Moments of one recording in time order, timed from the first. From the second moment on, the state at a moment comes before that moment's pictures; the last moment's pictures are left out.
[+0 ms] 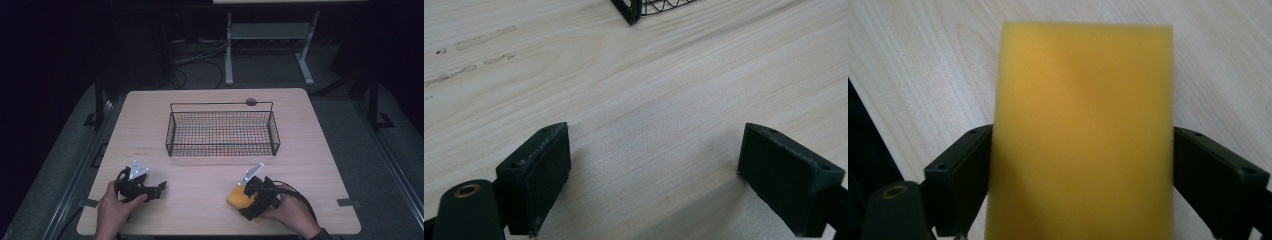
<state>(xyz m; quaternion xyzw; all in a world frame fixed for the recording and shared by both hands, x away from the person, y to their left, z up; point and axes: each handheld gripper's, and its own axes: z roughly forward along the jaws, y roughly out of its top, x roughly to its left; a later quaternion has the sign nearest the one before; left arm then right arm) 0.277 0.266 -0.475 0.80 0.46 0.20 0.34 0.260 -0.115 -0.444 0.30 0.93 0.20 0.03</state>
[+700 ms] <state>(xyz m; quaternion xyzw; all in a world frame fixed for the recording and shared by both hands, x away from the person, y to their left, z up) 0.277 0.266 -0.475 0.80 0.46 0.20 0.34 0.261 -0.117 -0.439 0.30 0.93 0.20 0.03</state>
